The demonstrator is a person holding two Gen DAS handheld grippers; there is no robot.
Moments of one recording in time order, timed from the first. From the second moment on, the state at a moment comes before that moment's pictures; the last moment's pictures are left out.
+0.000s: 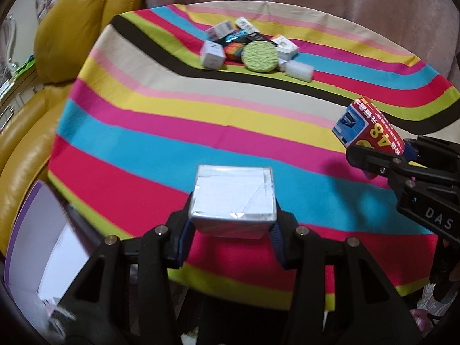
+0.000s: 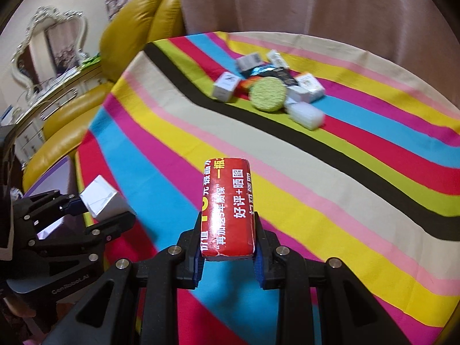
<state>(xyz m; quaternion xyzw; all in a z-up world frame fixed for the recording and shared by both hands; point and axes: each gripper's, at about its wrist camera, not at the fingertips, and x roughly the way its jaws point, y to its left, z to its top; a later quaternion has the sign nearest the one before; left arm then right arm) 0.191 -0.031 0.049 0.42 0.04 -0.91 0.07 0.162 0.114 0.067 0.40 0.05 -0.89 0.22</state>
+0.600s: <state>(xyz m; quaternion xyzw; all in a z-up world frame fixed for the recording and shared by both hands) 0.270 -0.133 0.052 0.40 0.11 -0.89 0.17 0.196 -0.030 0.083 0.38 0.14 -0.84 0.36</state>
